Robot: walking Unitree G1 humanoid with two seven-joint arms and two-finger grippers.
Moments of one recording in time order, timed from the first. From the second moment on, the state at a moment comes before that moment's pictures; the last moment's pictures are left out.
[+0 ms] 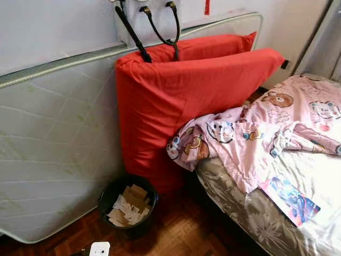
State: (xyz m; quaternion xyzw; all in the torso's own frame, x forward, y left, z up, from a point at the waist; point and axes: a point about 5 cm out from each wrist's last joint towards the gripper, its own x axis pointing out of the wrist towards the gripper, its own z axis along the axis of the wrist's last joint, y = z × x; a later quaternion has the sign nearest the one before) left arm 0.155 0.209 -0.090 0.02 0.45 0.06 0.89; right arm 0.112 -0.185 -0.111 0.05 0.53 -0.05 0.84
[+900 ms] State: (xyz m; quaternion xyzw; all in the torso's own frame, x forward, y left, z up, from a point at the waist) left arm 0.157 0.209 -0.090 0.02 0.45 0.06 0.89; right arm 0.112 -0.184 -0.111 0.05 0.53 -0.05 0.84
